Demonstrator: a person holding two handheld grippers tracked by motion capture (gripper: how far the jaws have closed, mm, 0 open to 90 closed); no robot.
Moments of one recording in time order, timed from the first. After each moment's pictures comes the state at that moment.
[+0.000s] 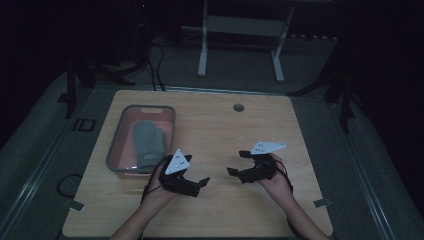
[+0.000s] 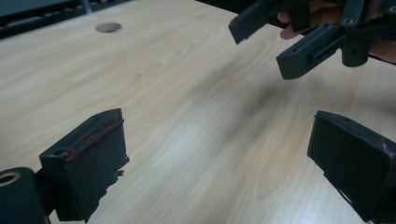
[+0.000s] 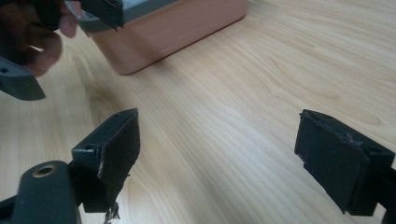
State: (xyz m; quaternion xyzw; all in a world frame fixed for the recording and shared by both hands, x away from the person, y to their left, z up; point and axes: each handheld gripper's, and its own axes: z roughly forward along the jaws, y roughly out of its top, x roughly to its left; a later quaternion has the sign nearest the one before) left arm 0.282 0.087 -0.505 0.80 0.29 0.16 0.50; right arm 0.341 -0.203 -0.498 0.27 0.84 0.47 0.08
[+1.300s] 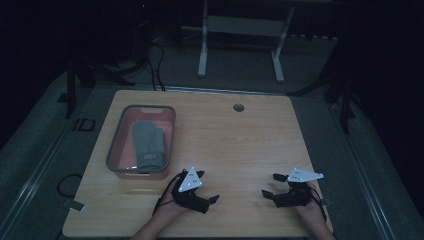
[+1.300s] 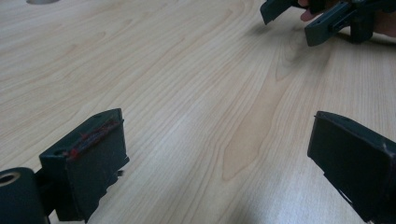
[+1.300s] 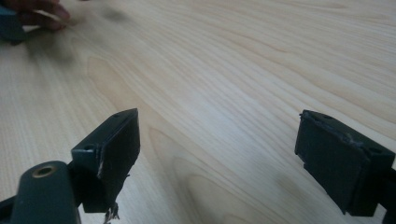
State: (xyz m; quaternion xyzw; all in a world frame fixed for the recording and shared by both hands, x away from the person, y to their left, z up) left arm 0.269 0.062 -0.558 0.81 0.25 0.14 0.51; right arm 0.295 -0.315 -0.556 0.32 0.82 0.46 0.10
